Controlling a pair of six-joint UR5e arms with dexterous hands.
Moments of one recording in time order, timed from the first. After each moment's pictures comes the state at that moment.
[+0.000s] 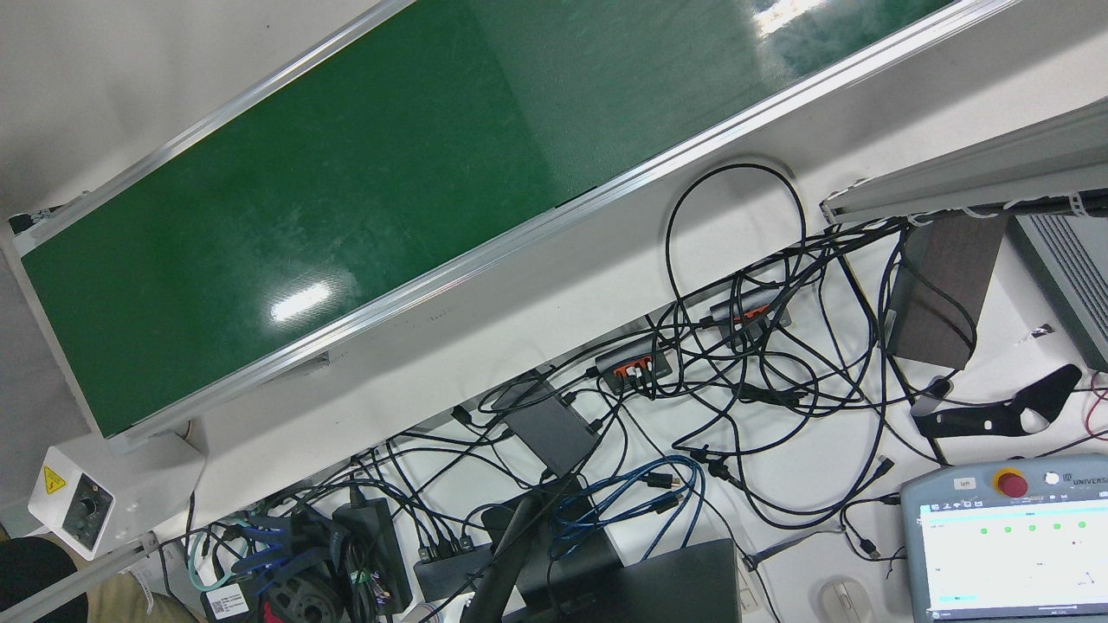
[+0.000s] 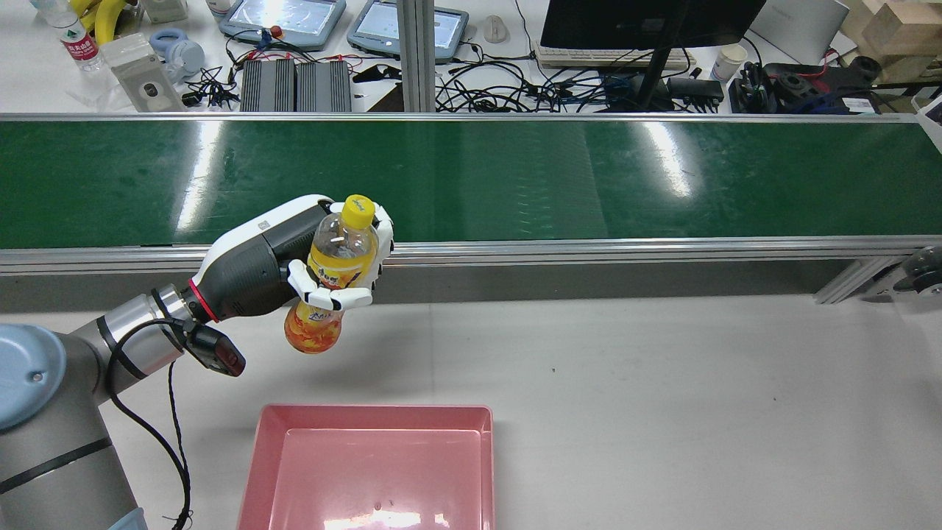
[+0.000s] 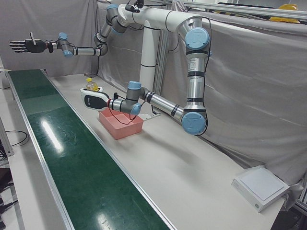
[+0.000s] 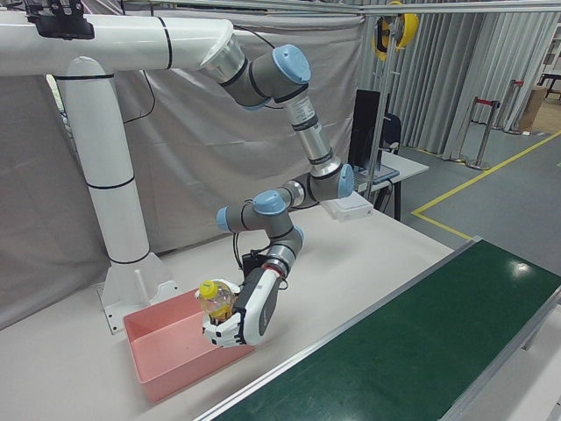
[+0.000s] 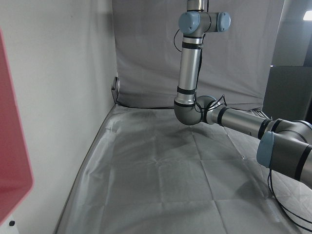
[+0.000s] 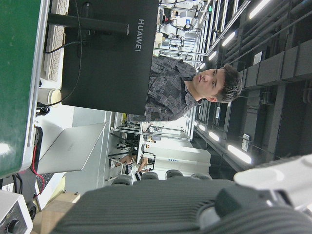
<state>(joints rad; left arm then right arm) -0.59 -1.99 -2.02 0.26 1.40 0.39 1.60 -1.57 1.66 -3.27 -1.58 -0.10</state>
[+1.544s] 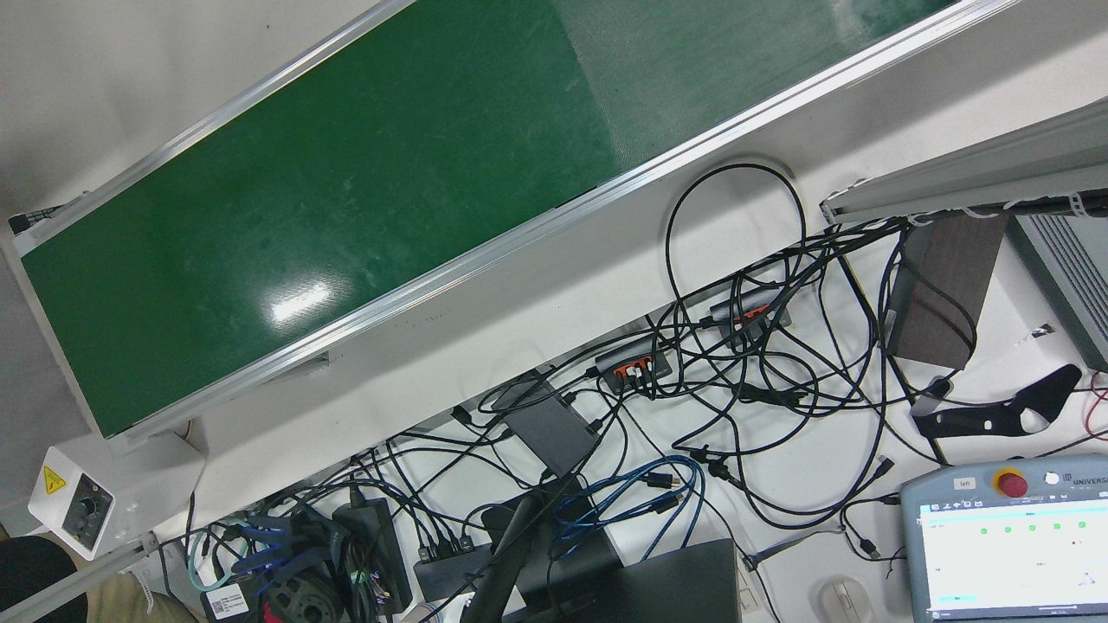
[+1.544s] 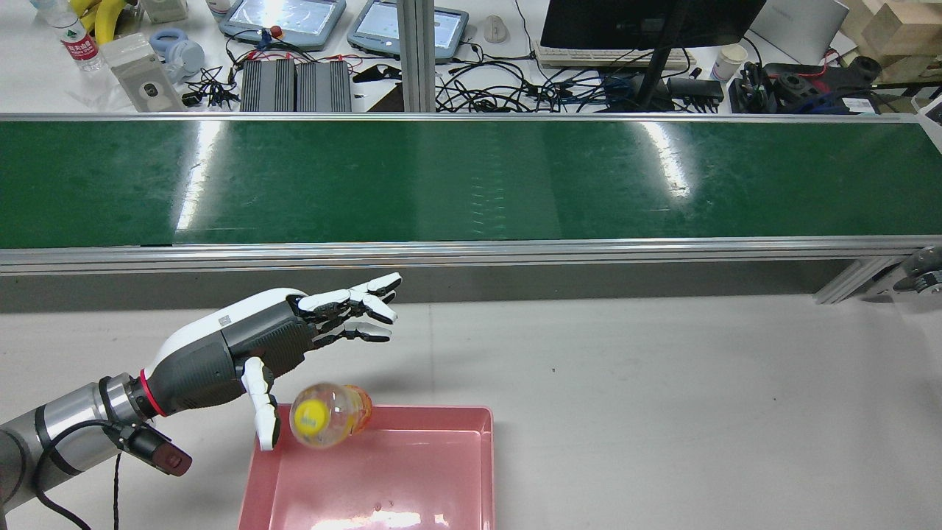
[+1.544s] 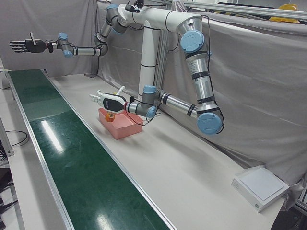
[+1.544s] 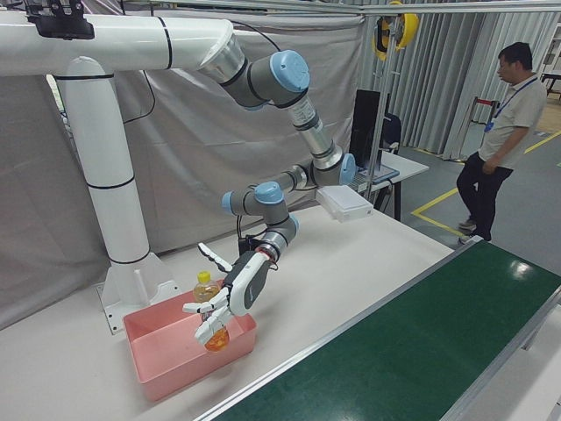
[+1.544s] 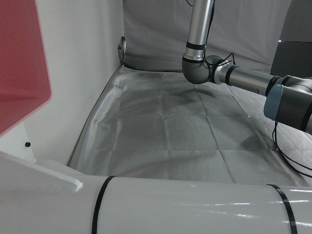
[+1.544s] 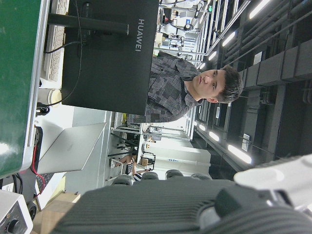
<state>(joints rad) -0.47 -1.76 -2.18 0.18 1.40 0.46 1.60 -1.57 1.66 -3.27 -1.58 -0.10</state>
